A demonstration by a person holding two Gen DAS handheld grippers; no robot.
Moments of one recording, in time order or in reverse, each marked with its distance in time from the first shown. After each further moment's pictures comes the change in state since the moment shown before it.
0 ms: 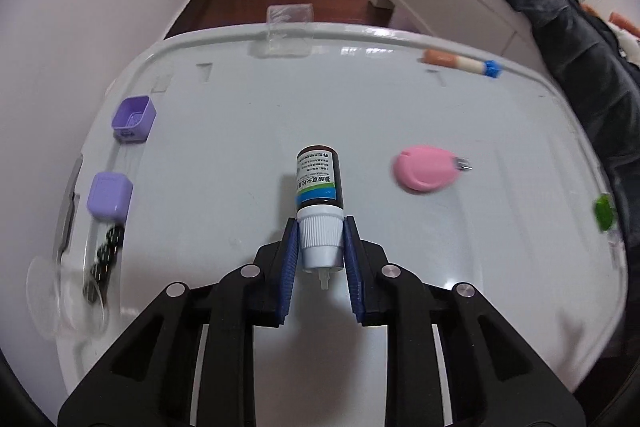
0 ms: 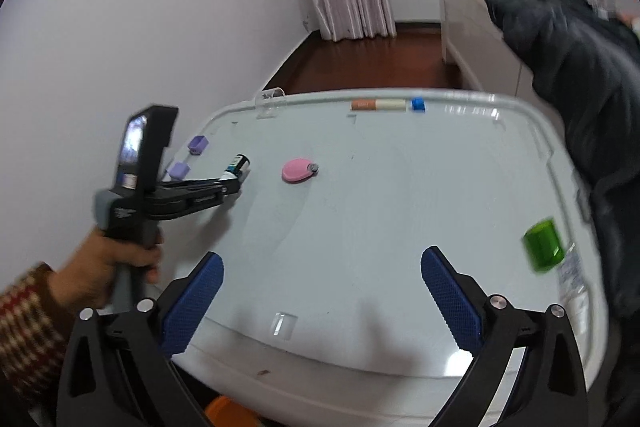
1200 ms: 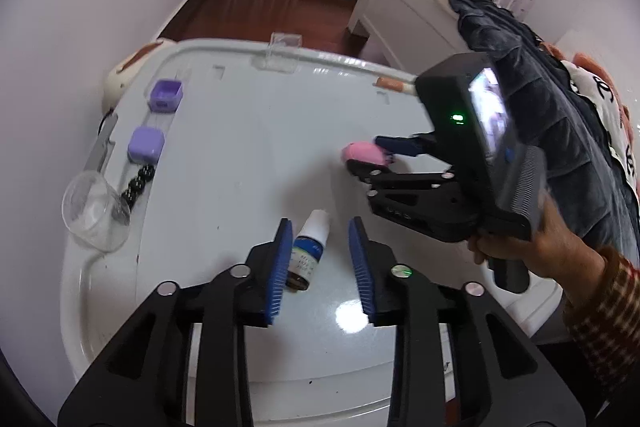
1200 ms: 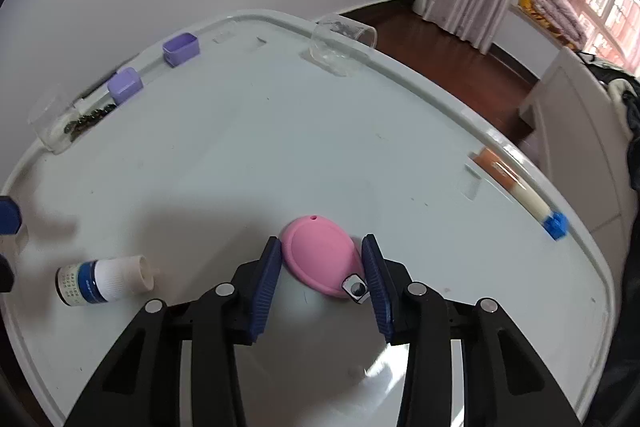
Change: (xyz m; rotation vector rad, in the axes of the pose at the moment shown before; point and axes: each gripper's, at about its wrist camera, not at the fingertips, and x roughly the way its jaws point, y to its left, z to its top) left arm -0.066 0.009 -0.029 -0.091 -0.065 -0.141; right arm 0.204 0.071 0.065 -0.511 0.217 -0.044
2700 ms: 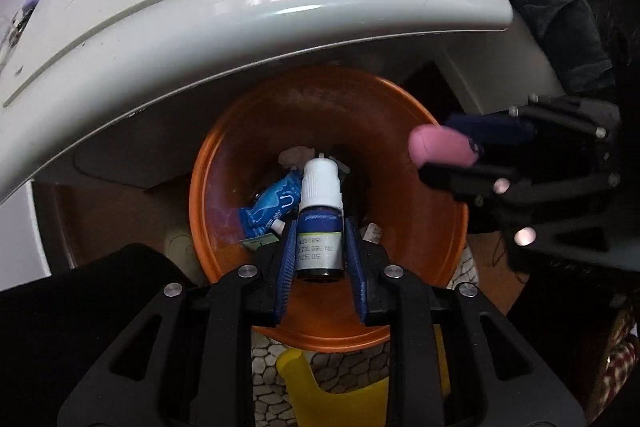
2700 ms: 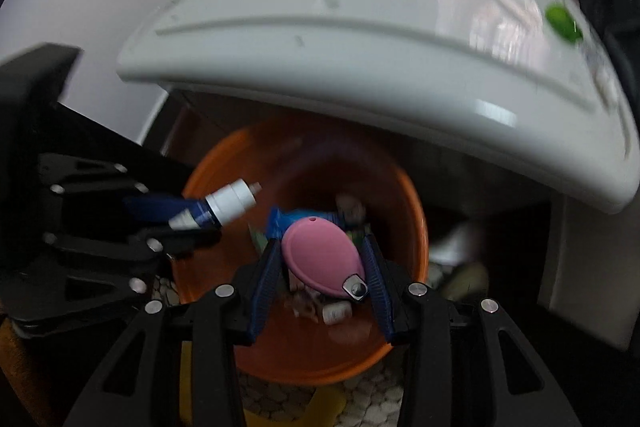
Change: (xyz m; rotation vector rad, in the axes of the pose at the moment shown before) left arm -0.015 -0.117 -0.224 0.317 0.449 -0.062; right arm -0.159 0.086 -0.293 0.414 0.220 0.166
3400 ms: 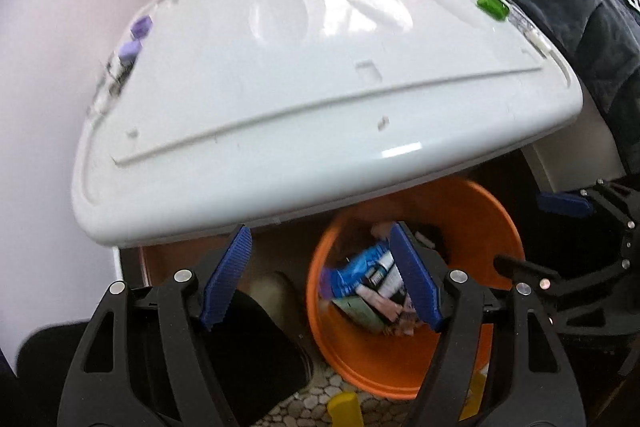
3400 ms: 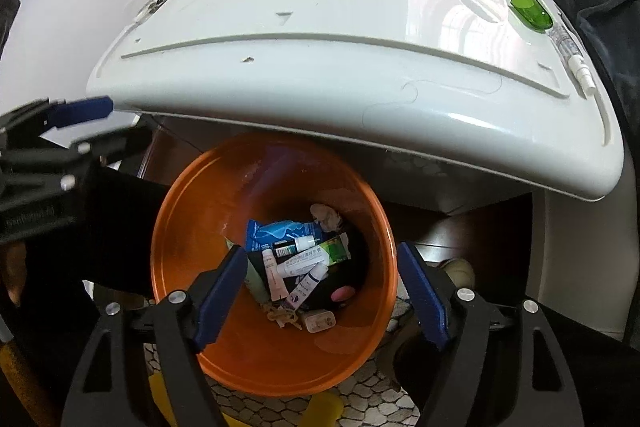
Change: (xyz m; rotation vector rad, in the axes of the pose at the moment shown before) left arm -0.049 0.022 0.045 -0.076 -0.187 0.313; right arm -0.007 -0.015 0.010 0.065 -0.046 -0.059
